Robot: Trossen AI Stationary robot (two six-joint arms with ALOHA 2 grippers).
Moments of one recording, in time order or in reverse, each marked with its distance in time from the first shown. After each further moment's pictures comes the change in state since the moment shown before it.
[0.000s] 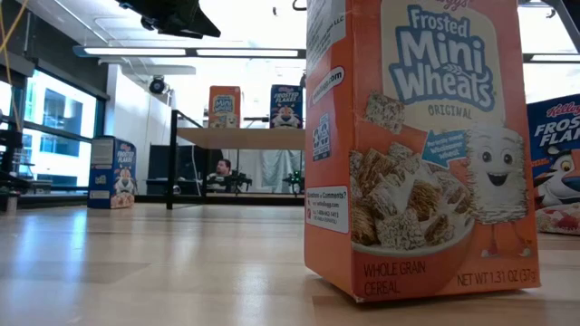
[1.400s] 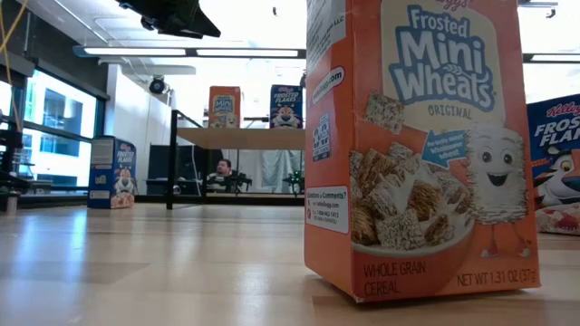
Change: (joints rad) left arm 0.000 0.000 0.000 0.000 0.000 0.000; right arm 0.007 -0.234 0.001 0.084 0.054 0.137
